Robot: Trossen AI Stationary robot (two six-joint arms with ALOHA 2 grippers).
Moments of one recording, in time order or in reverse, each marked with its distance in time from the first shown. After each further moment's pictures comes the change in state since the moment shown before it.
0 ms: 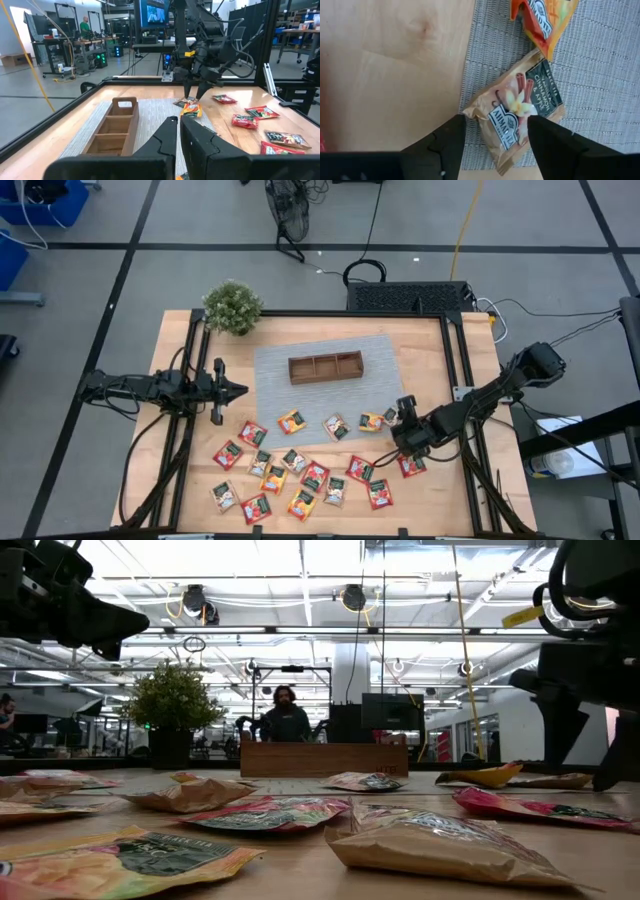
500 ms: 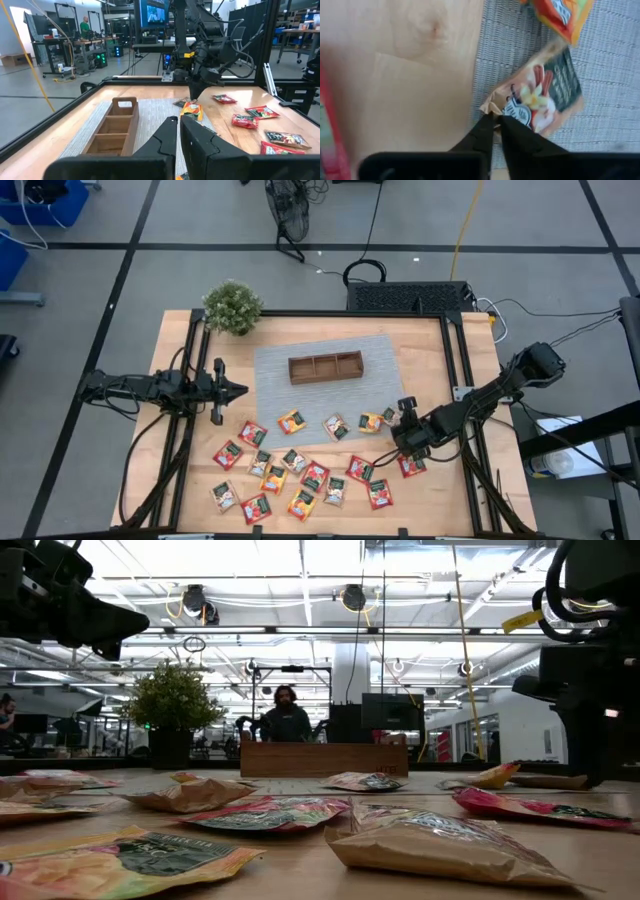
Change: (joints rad) left arm 0.000 0.000 0.000 0.000 0.000 0.000; right arm 0.000 0.002 -0.001 0.005 -0.058 0.047
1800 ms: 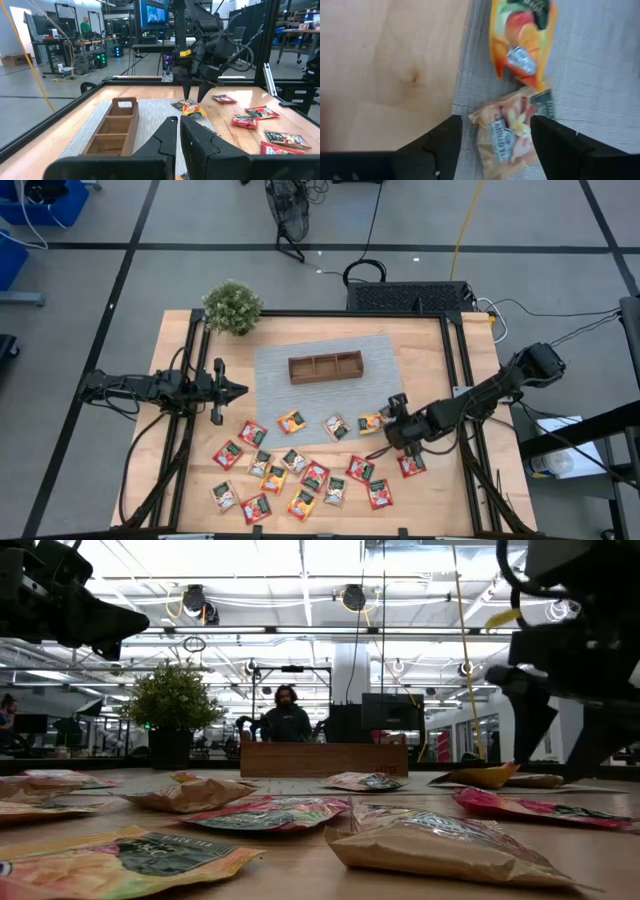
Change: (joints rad) left arm 0.000 0.000 0.000 0.000 0.000 0.000; right arm -0.078 0.000 0.023 0.116 -0.006 -0.144
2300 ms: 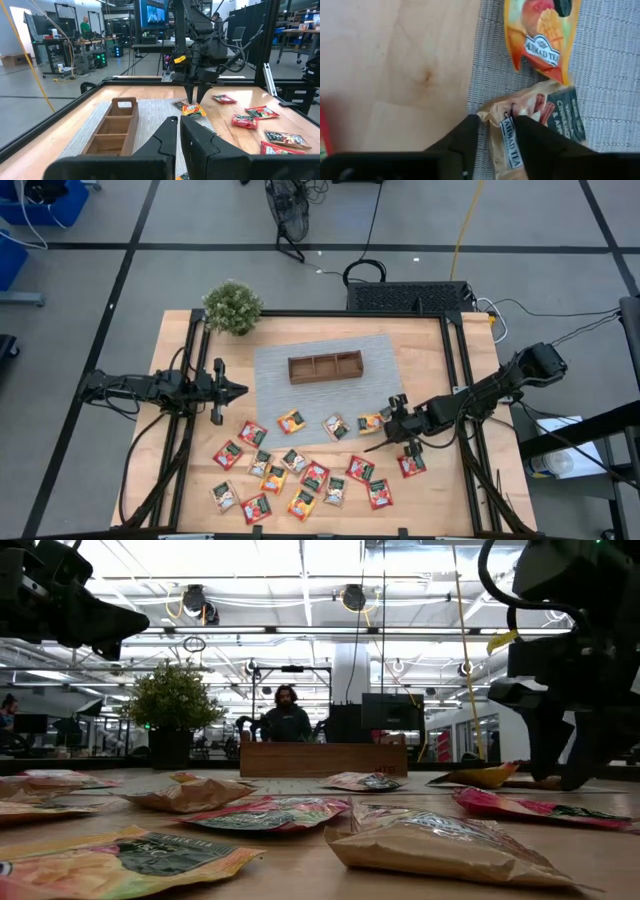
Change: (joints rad) left arm 0.000 0.000 0.000 0.000 0.000 0.000; right arm -0.062 -0.003 -0.052 0.064 -0.111 -0.001
